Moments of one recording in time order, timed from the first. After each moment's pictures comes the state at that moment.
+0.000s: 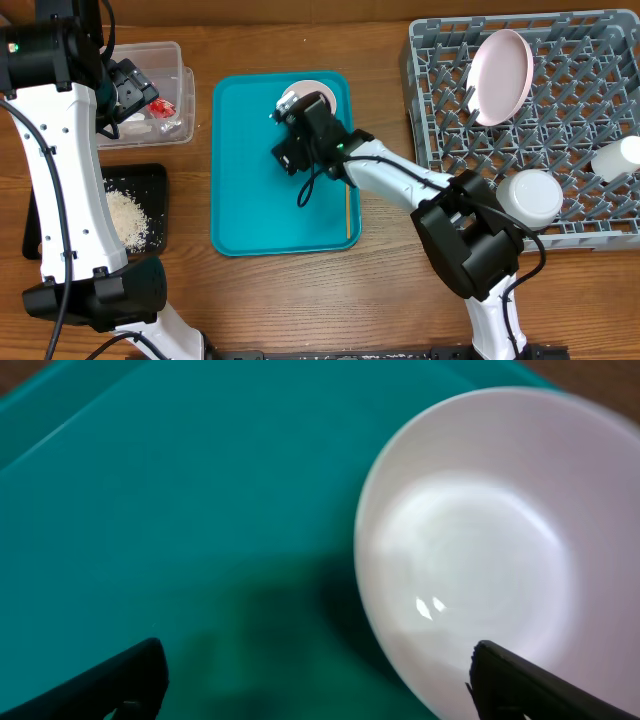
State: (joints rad) left arm 0.15 1.86 2.28 -1.69 -0.24 -0.60; right arm 0.68 2.16 1.51 -0.21 0.01 -0.10
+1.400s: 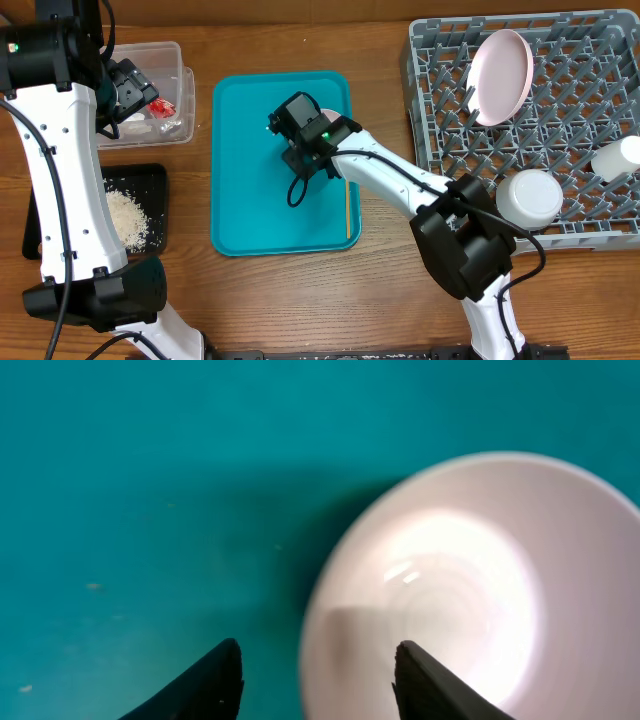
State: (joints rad) left arm 0.15 1.86 2.28 -1.69 -0.24 -0.60; right arm 0.70 2.18 1.69 -0.63 0.08 -0.09
